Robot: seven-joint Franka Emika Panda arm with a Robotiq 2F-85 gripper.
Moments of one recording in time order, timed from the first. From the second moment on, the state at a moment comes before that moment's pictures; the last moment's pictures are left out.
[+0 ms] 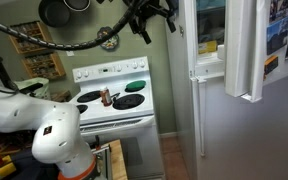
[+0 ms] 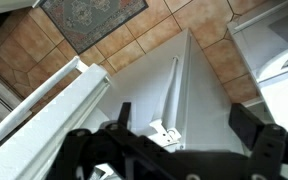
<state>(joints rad) 0.10 -0.79 -0.14 -2.12 -0.16 1.69 -0.68</state>
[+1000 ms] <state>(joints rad) 0.42 -0.87 0.14 -2.15 0.22 1.62 -0.70</state>
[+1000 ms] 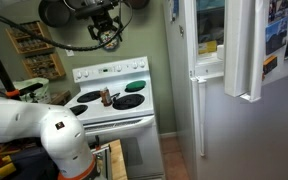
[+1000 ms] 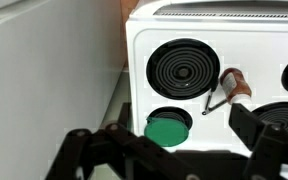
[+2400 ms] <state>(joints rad) 0.63 -0.36 0.35 -2.05 0.43 1.71 -0.84</state>
